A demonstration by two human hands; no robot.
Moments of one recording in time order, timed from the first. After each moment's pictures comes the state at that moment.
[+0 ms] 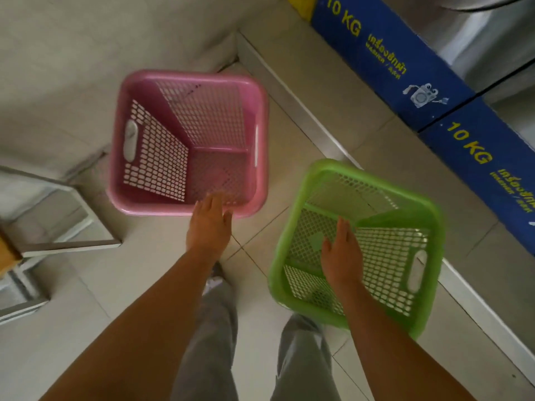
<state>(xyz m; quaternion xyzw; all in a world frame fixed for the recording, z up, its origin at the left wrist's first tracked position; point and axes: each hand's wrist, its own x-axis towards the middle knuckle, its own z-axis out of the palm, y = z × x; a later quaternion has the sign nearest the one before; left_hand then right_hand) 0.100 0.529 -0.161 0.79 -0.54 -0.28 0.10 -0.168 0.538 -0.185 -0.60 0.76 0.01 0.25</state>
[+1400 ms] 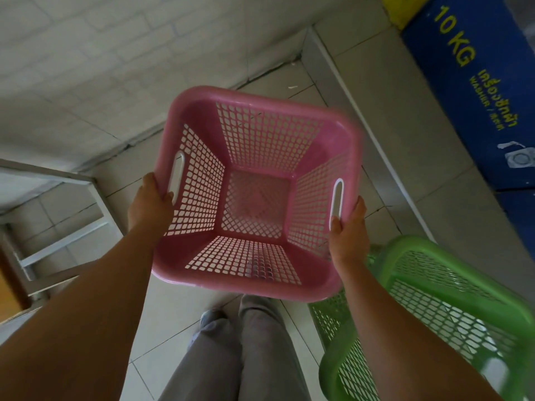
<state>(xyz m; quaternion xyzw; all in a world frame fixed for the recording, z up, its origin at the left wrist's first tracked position) 0.373 0.409 -0.252 0.91 -0.31 -0.26 0.07 0.035 0.344 -0.263 -0.56 0.77 -0.06 0.30</state>
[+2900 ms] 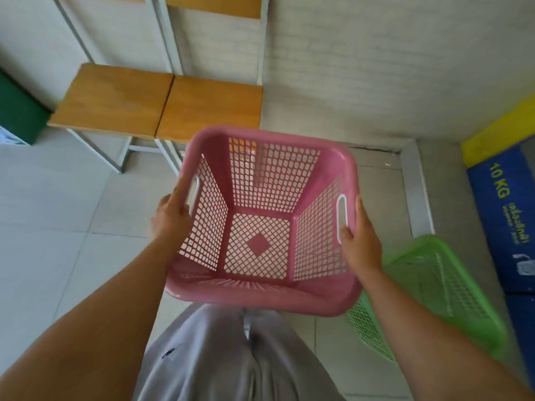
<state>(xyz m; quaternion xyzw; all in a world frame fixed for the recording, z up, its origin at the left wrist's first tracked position) 0.273 1.030 0.034 0.95 -0.09 -0.14 0.26 0.043 0.765 0.038 -0.84 0.45 -0.05 0.30</state>
